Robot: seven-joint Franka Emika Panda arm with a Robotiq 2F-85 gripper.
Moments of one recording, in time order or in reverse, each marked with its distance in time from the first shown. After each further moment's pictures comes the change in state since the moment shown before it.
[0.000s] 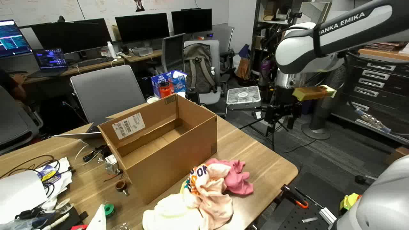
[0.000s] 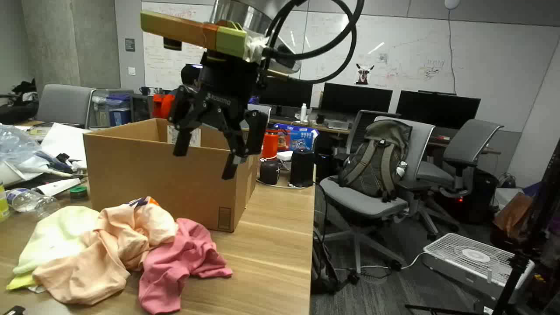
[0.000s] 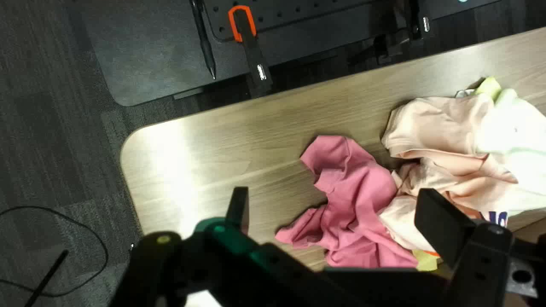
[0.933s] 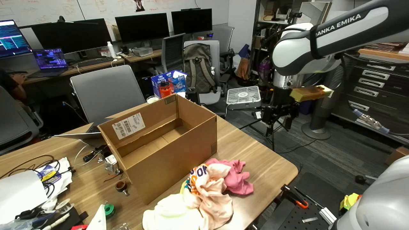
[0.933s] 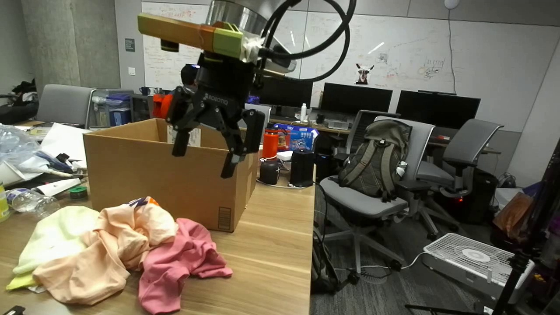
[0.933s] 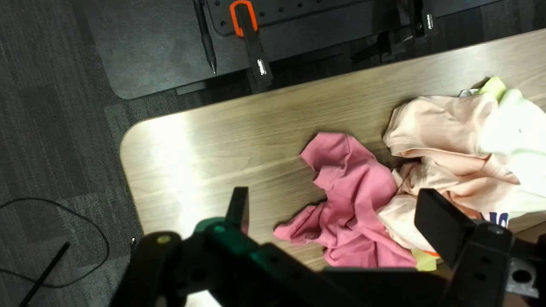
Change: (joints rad) arm -0.004 0.006 0.028 -0.001 0.000 0.017 0.001
